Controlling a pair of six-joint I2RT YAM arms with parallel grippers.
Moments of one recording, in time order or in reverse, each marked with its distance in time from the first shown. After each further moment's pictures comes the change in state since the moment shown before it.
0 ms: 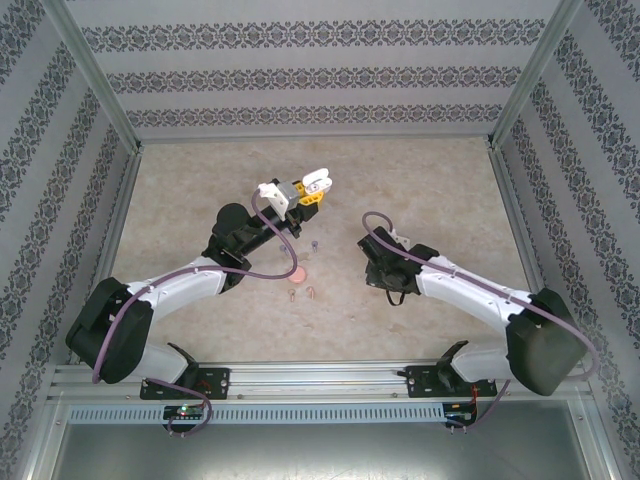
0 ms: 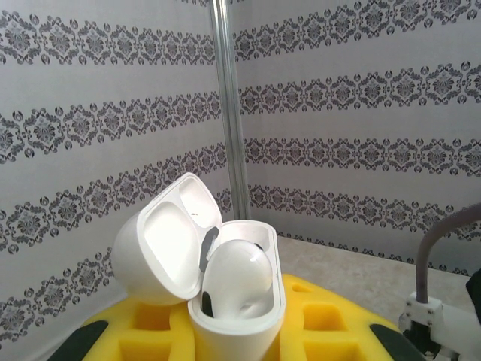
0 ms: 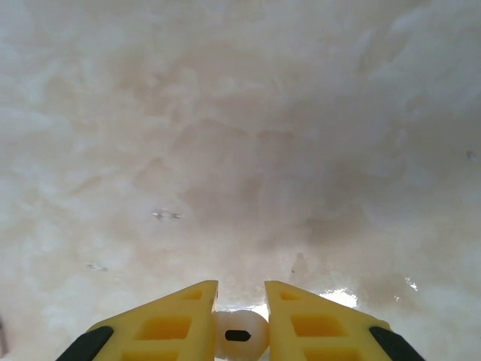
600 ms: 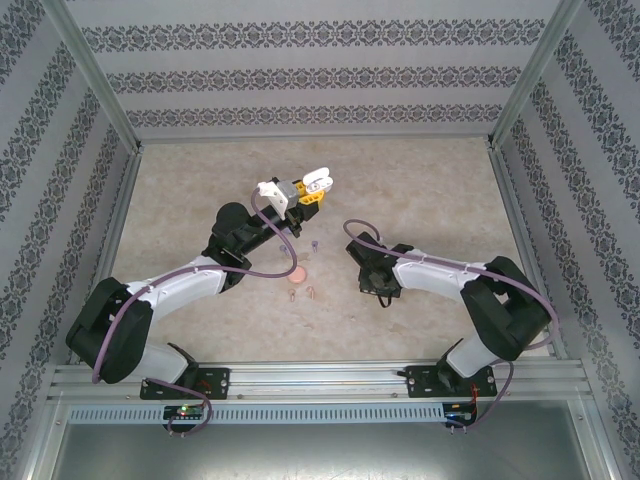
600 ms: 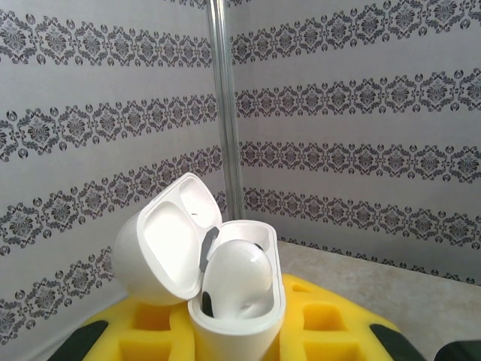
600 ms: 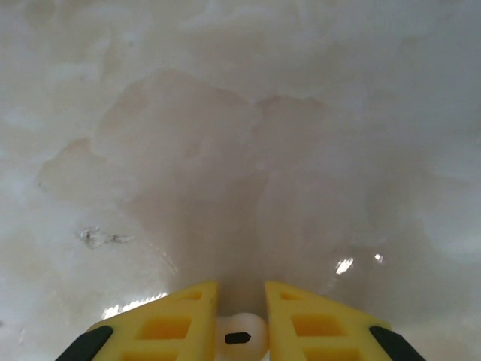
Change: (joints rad) left arm 0.000 0.001 0.005 0.000 0.010 -0.024; right arm -0.002 0.251 -0.017 0.110 -0.029 -0.017
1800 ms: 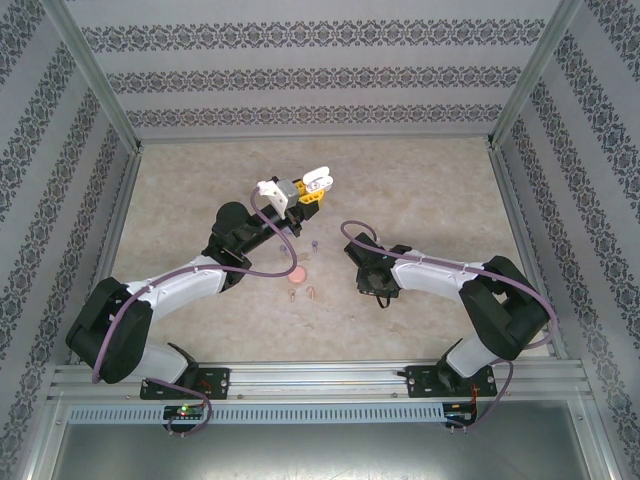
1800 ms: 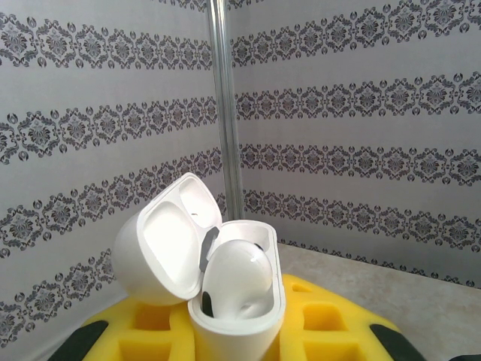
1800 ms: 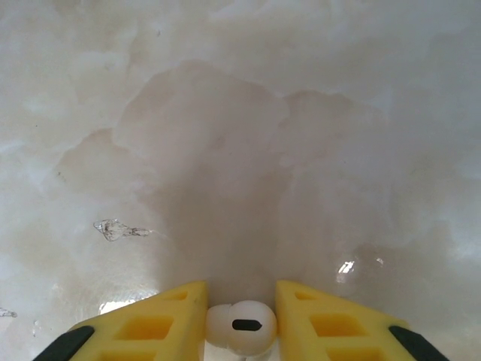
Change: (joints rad) left arm 0.000 0.000 0.005 0.000 0.000 -0.002; right arm 0.015 0.002 -0.001 0.005 -0.008 -0.014
